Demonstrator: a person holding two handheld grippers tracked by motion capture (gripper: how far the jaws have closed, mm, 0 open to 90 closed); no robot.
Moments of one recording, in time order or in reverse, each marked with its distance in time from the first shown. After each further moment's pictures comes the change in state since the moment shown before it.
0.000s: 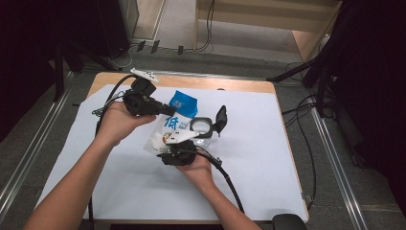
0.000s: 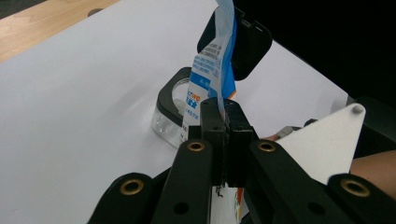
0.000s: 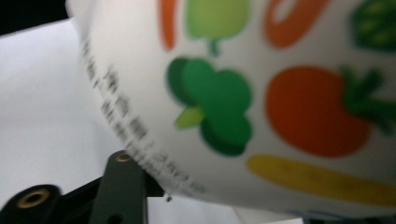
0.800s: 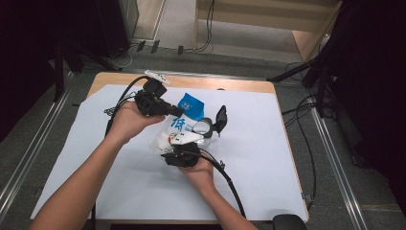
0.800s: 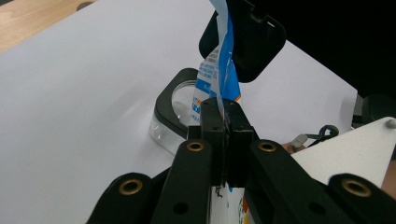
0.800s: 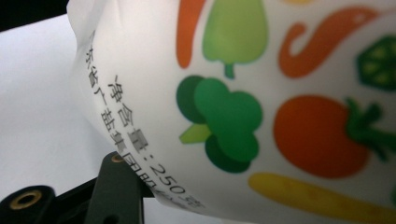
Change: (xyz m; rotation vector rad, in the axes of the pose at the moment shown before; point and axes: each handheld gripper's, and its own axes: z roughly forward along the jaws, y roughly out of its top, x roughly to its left) left arm 0.005 0.008 0.030 0.037 -0.007 0.014; right arm -0.002 -0.012 -0.003 -0.013 -0.074 0.056
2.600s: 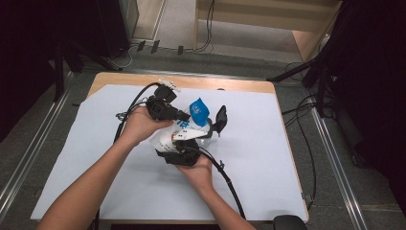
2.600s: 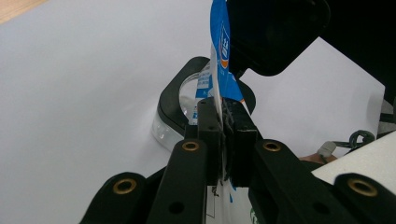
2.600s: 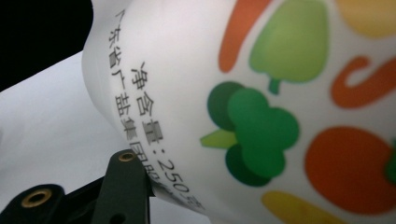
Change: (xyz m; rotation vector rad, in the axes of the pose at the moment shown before) left arm 0.006 -0.005 0.036 0.044 0.029 -0.013; right arm -0.004 0.003 0.000 -0.026 0.118 0.141
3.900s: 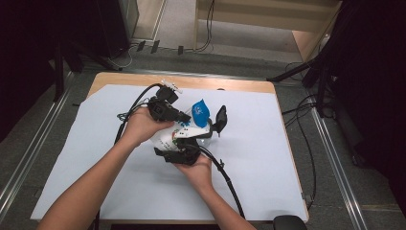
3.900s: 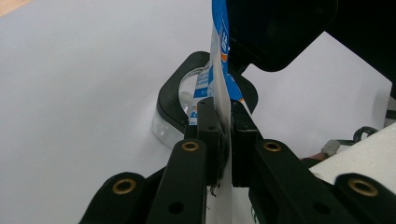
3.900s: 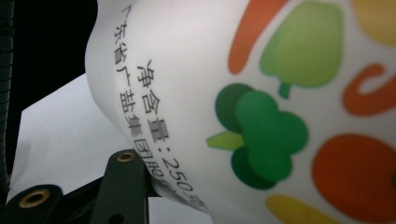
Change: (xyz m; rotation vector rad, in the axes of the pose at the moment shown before) left arm -0.003 0.000 0.005 0.021 0.013 -0.008; right arm -0.001 0.005 -0.002 -0.018 0.050 0.054
